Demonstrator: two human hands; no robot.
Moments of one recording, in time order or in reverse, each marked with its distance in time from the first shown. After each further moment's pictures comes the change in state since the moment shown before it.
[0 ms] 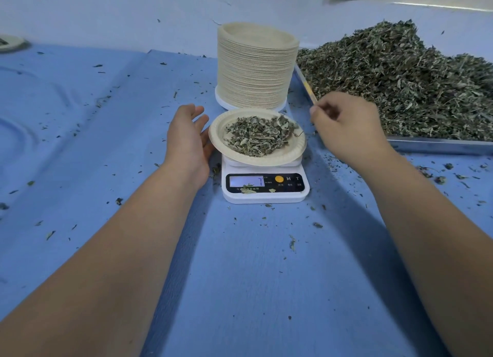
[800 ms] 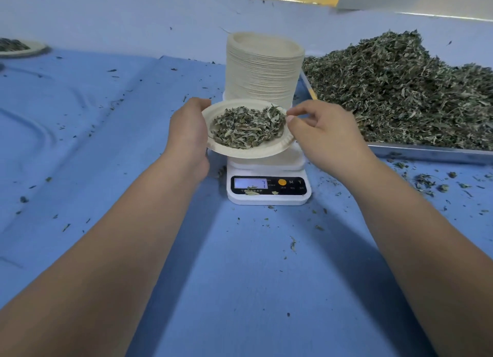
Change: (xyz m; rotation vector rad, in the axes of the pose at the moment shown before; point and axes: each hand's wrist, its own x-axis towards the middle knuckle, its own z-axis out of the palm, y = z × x) left_hand -0.014 0.024 0.005 0.168 0.031 0.082; right_hand -0.013 -0.040 0.009 0.175 -0.145 0.032
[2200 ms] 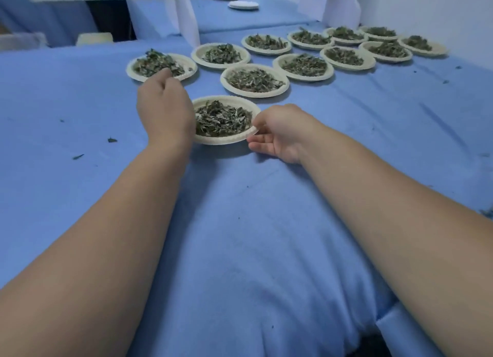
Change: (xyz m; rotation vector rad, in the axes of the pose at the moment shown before) left_hand -0.165 0.135 -0.554 0.381 1.400 0.522; right_hand -0.167 -0.474 0.426 0.663 -1.330 0.186
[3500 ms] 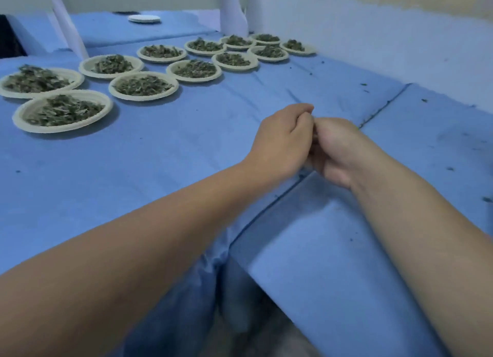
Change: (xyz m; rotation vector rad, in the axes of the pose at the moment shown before) left_hand -0.257 0.089 0.141 -0.010 -0.969 0.359; right_hand -0.167 0.039 -0.215 0.127 0.252 -0.244
